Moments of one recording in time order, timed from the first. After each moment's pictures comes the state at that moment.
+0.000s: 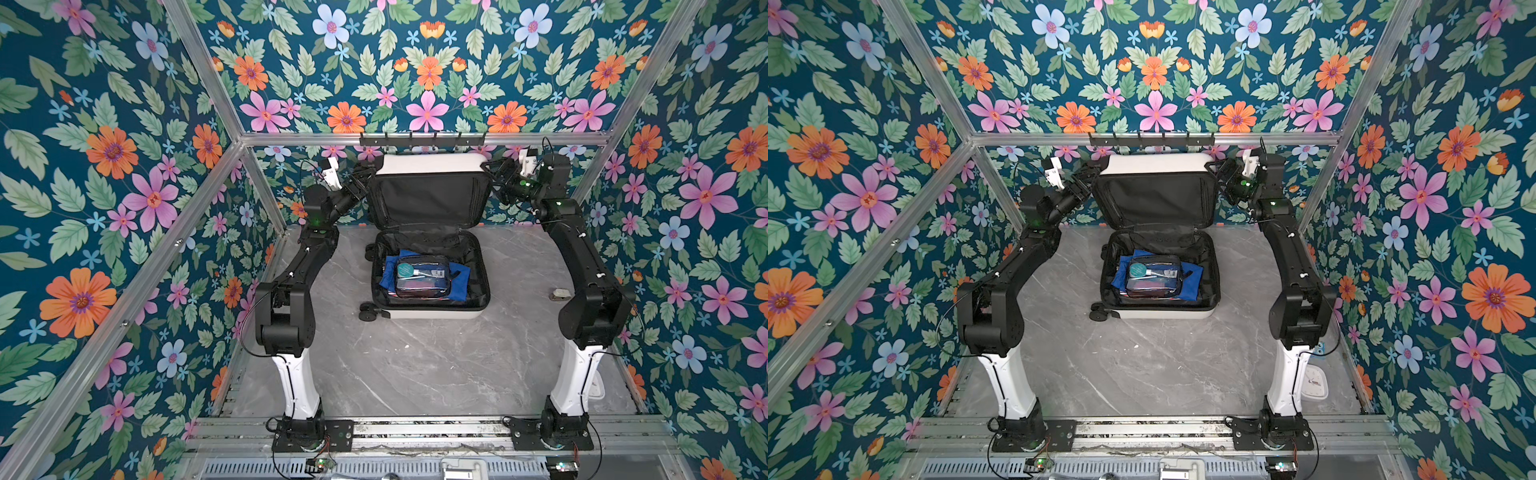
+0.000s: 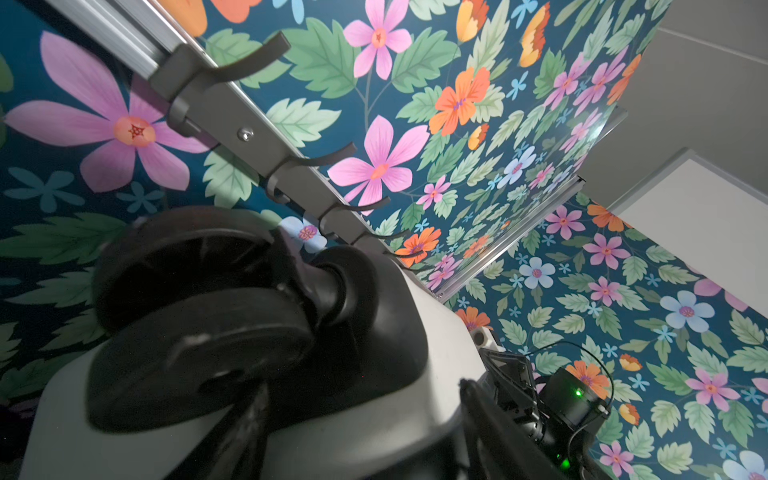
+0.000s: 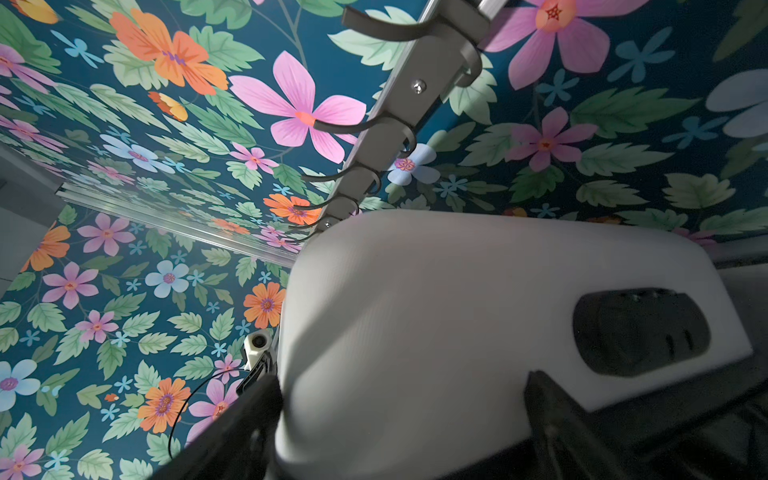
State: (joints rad) left arm -0.14 1.92 1.61 0.62 0.60 -1.06; right arm 0.05 1.98 2.06 -0.22 -0.66 0.97
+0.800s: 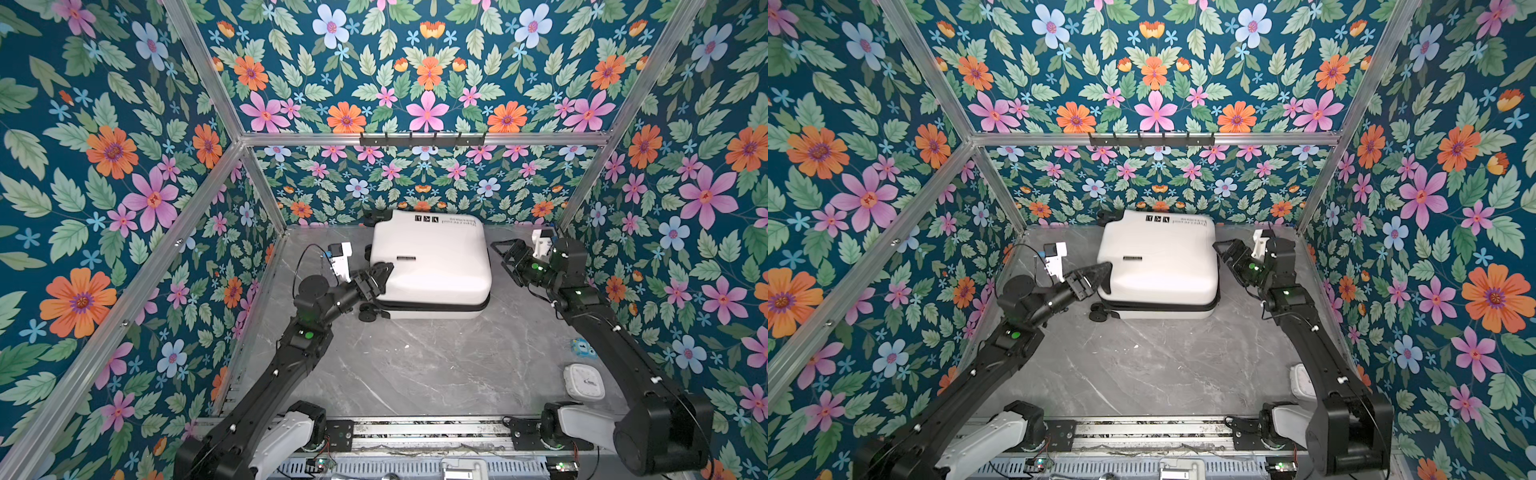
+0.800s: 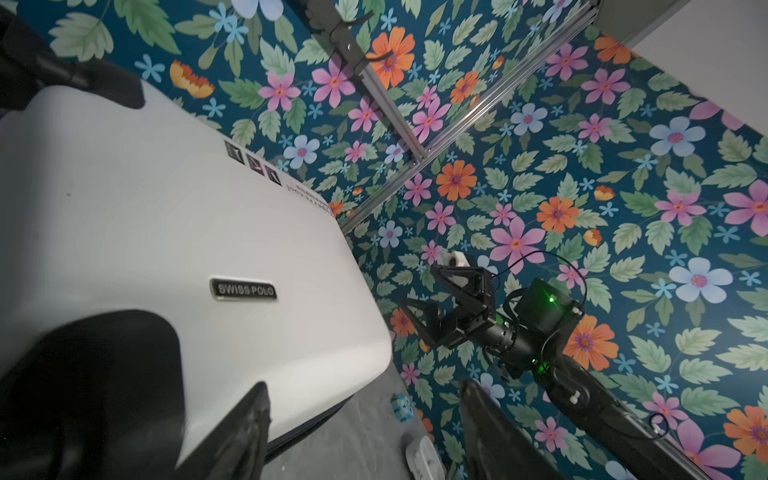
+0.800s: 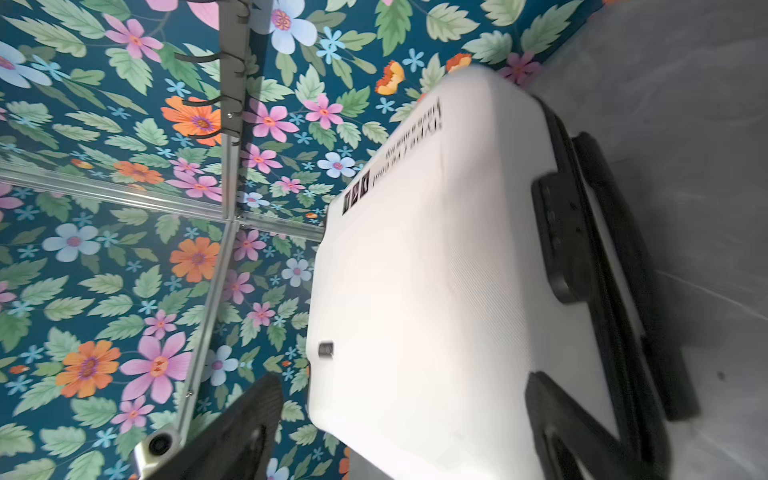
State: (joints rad) left arm -0.39 0.88 0.65 0.25 0.46 -0.85; right arm 0.08 1.16 0.95 -0.15 -0.49 0.93
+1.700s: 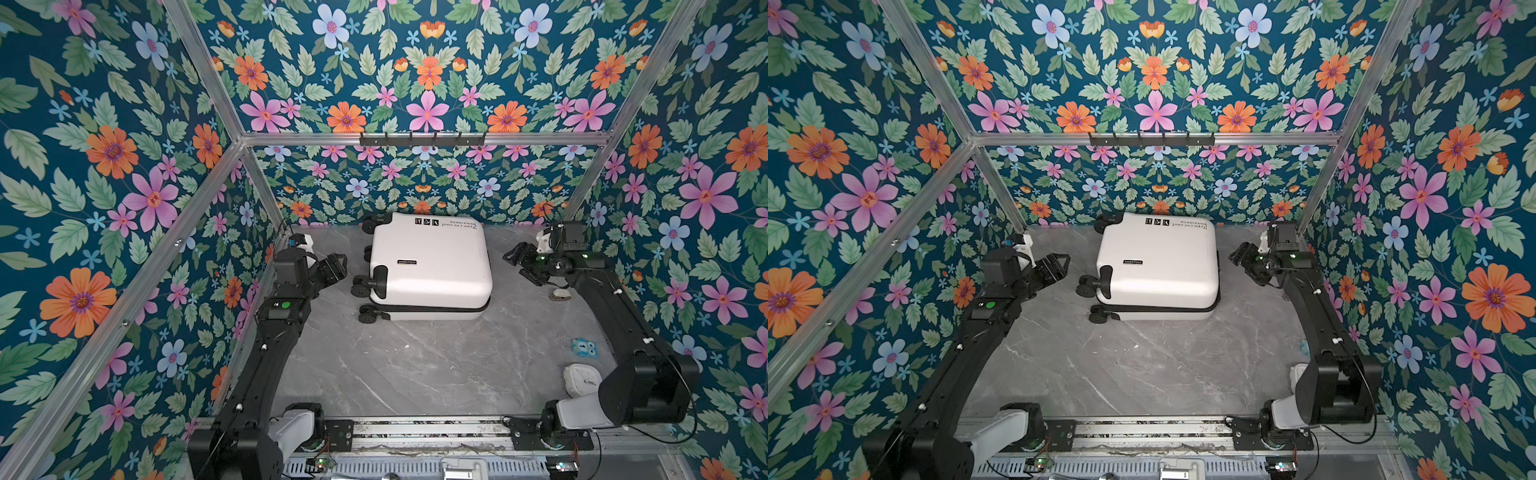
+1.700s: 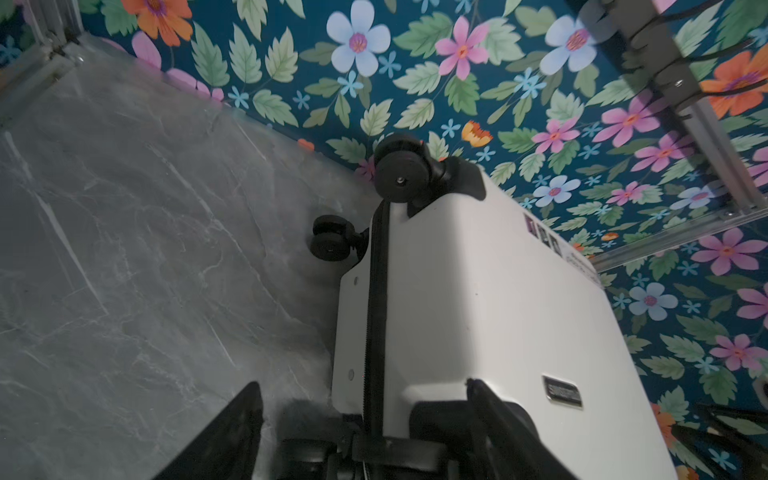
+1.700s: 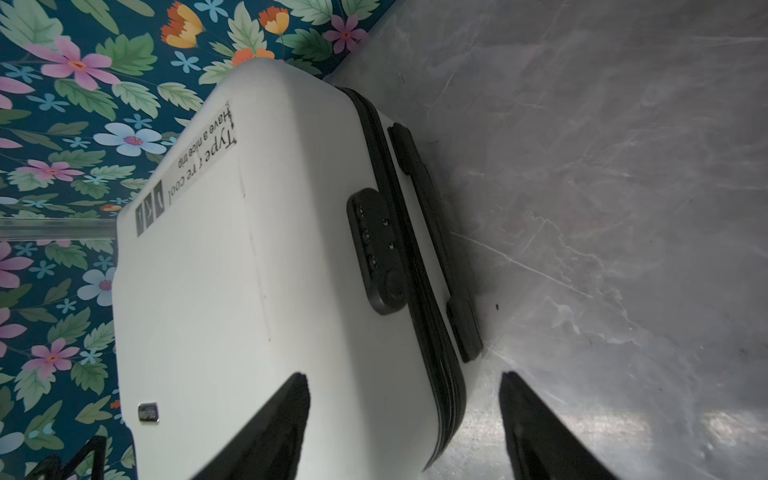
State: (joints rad) left arm -0.08 1.16 0.95 -0.27 0.26 -0.52; right arm -0.01 1.50 1.38 -0.77 -0.36 0.63
